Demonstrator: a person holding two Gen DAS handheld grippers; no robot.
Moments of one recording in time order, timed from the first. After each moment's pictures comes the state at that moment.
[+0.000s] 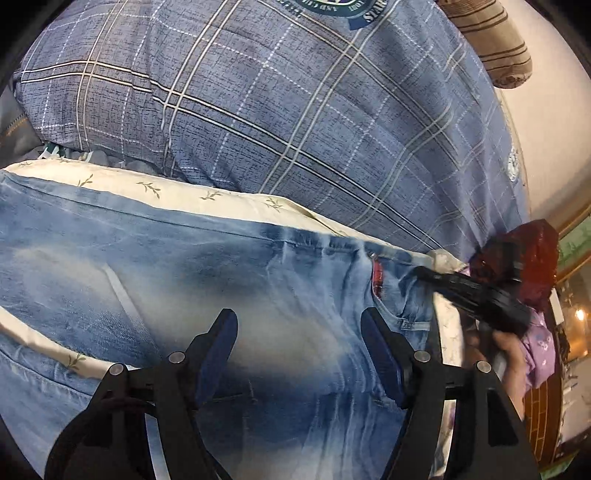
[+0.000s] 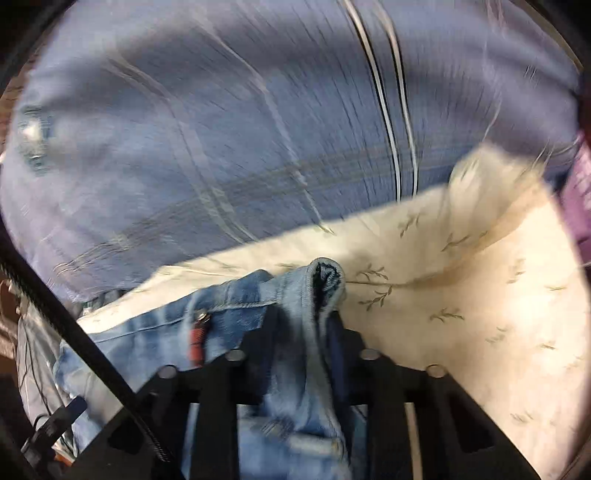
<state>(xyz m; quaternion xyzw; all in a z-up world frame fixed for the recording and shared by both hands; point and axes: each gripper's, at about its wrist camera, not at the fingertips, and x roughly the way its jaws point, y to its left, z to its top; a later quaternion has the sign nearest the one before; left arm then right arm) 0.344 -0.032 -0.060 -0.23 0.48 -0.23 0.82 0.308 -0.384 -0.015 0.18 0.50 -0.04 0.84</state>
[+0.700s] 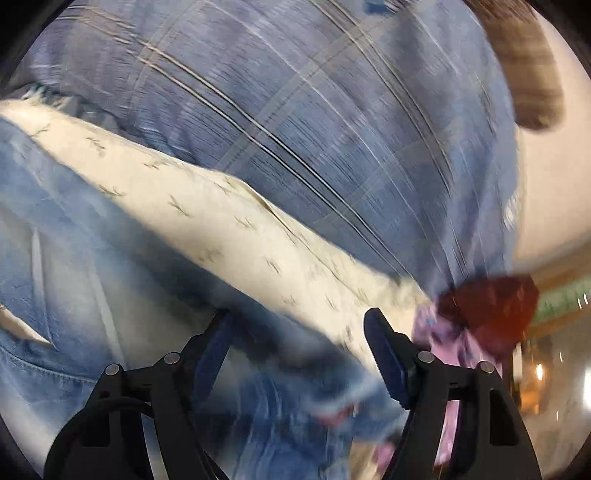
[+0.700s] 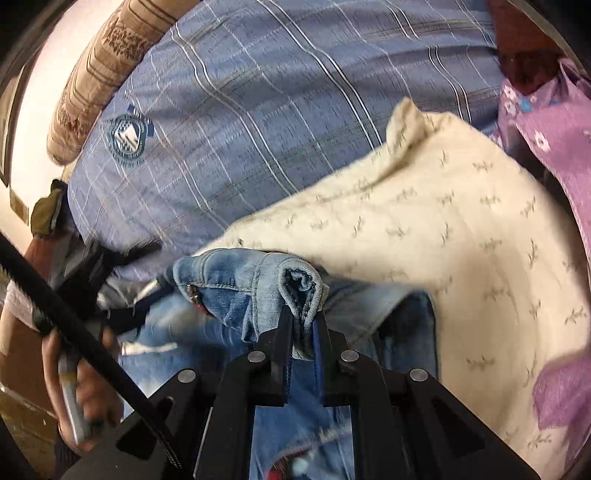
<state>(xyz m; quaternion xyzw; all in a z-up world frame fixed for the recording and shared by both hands) 0.362 -0.064 -0.052 -0.34 0.52 -0.18 0.76 0.134 -0.381 0.010 0.25 0.44 0.01 0.86</state>
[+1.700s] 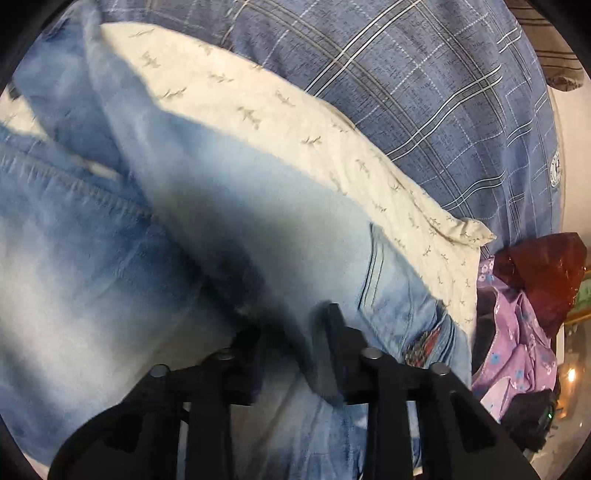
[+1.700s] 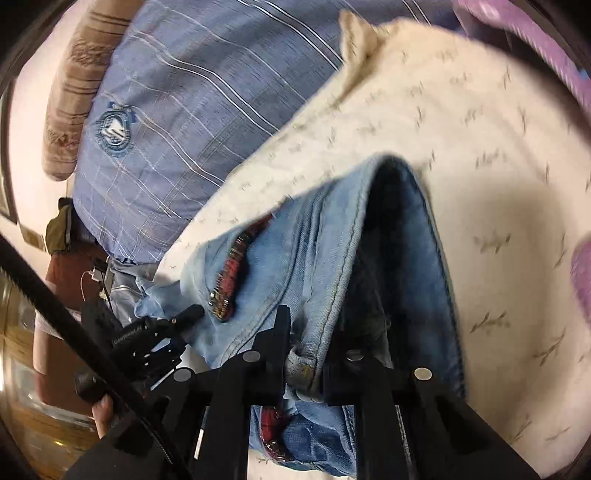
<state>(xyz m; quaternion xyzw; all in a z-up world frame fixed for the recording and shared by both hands) 0.270 -0.058 -0.103 -0.28 0.56 -0.14 0.76 0.093 -0.391 -0.032 0.34 0.48 0.04 0.81</state>
